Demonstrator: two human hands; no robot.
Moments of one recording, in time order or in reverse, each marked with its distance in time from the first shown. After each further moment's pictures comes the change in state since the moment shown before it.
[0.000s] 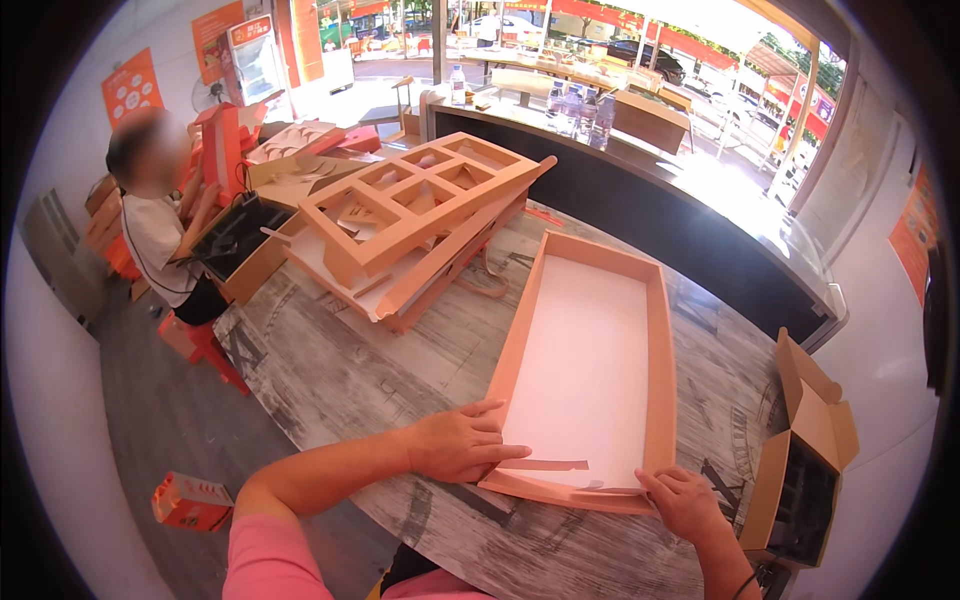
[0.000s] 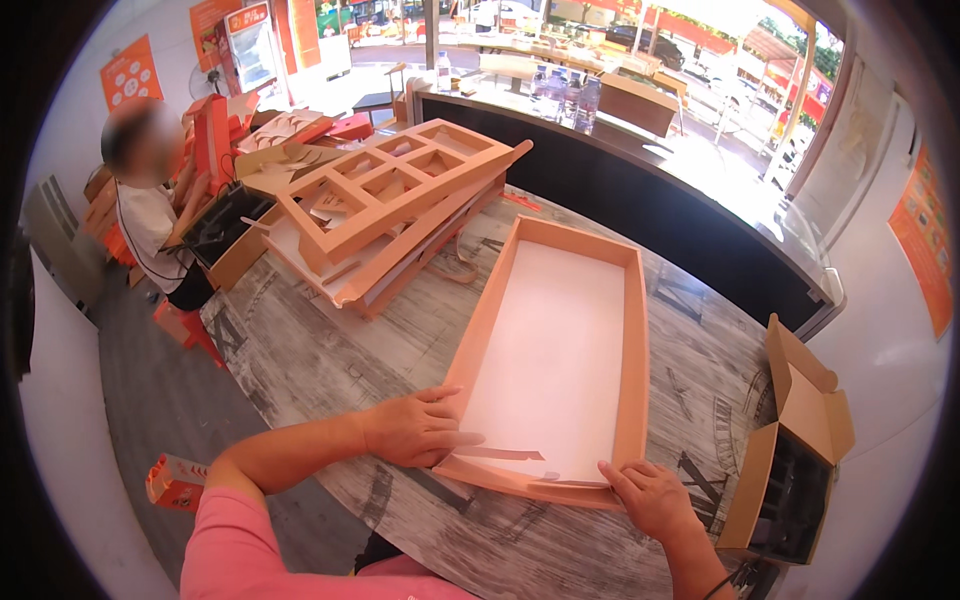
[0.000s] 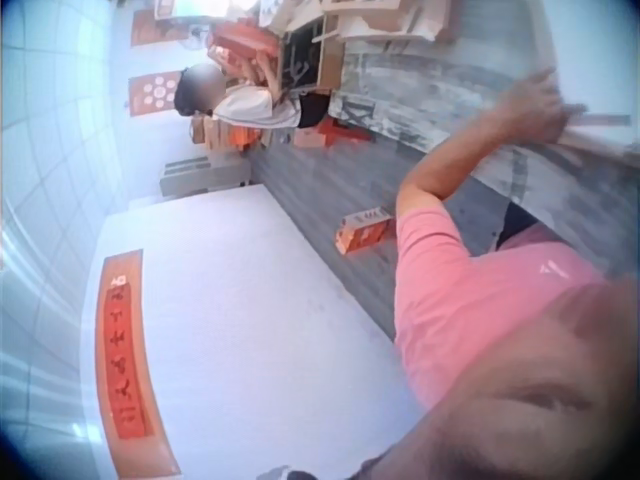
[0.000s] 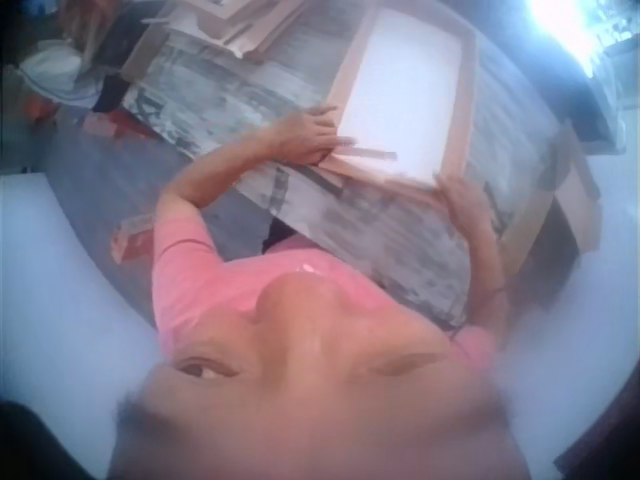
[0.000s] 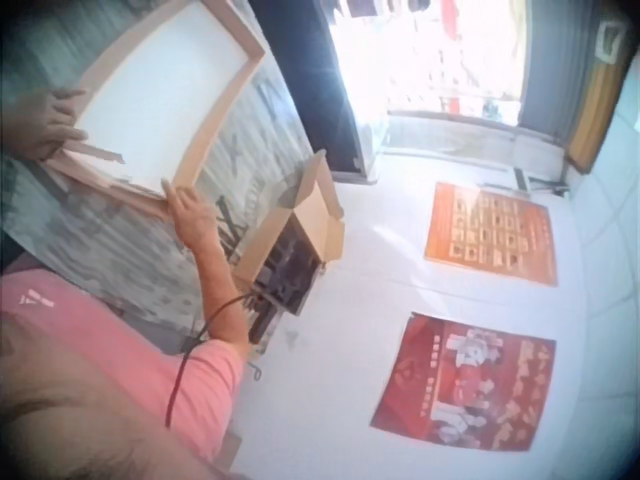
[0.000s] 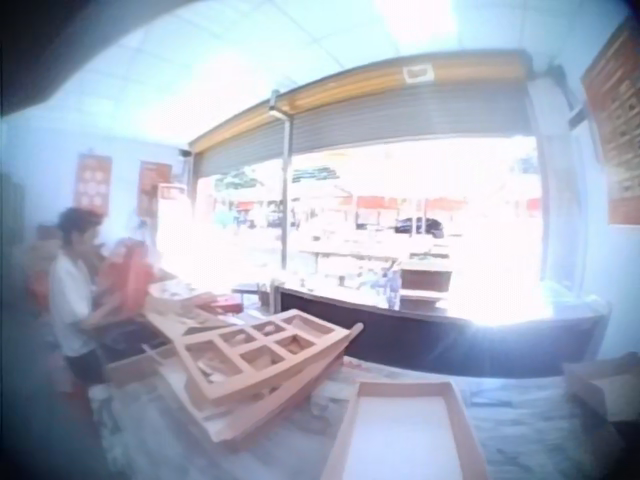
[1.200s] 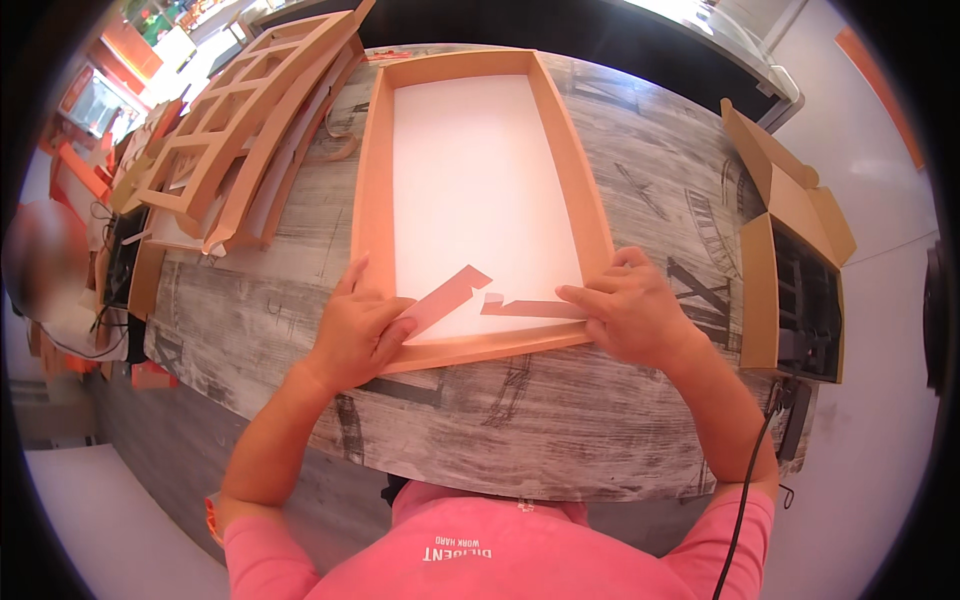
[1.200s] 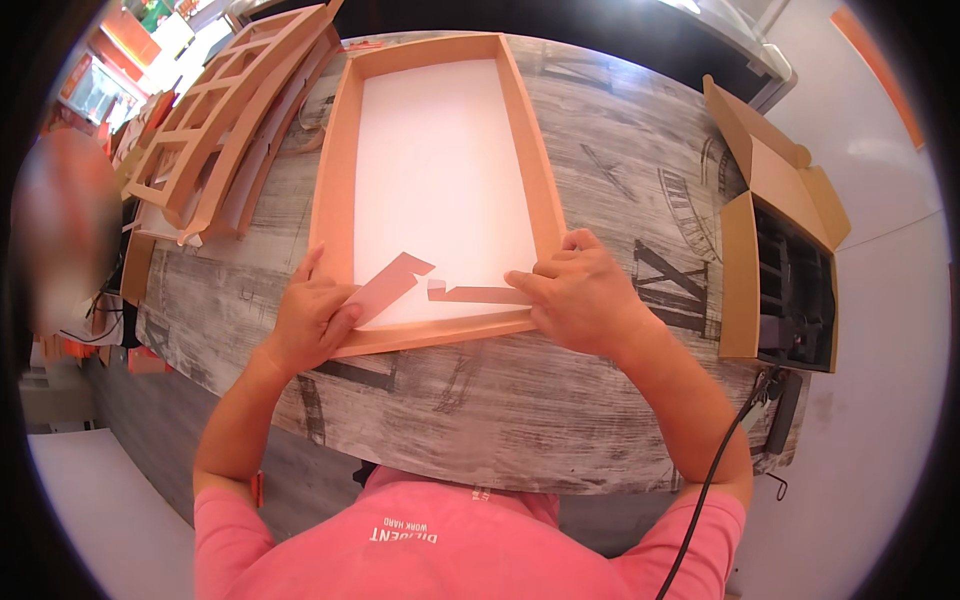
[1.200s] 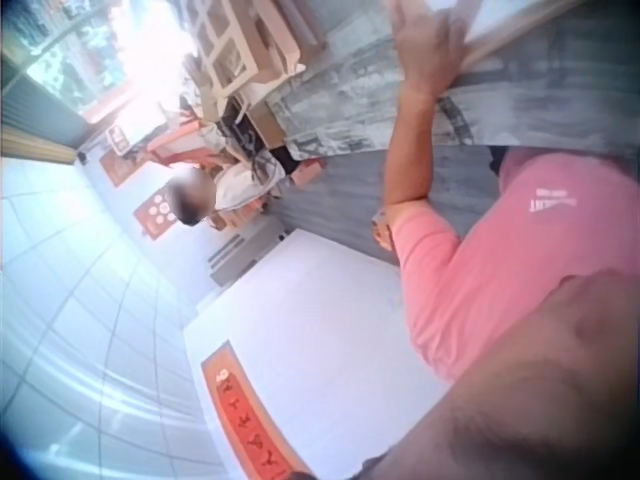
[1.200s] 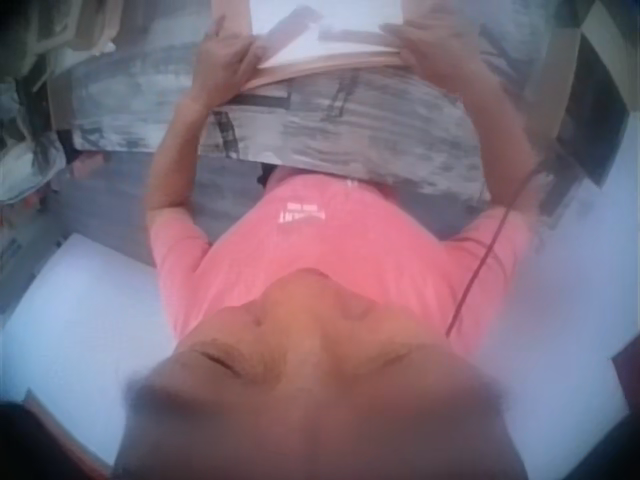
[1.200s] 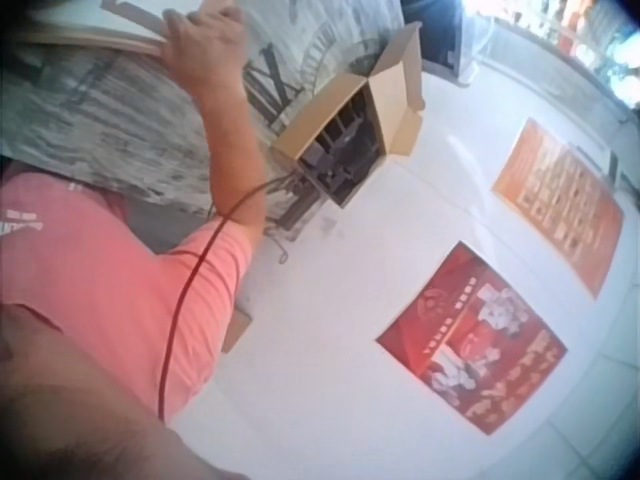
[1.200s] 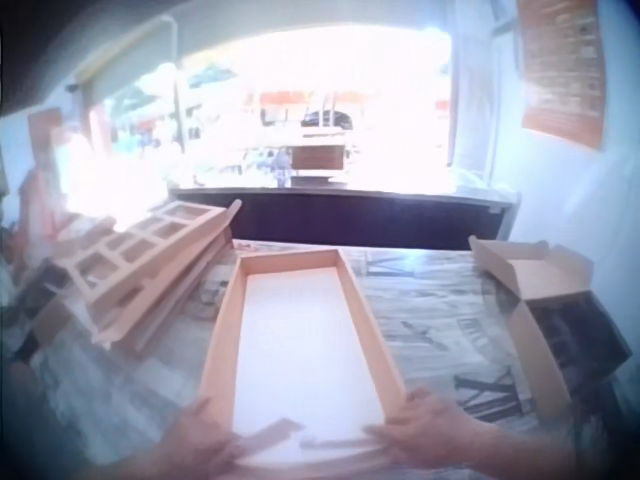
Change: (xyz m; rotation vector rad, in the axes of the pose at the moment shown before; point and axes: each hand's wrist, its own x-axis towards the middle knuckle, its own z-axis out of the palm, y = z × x) left_hand 0.035 0.026 0.012 -0.027 -0.005 -0.385; right_hand 0.022 0.001 0.007 -0.009 0.079 0.039
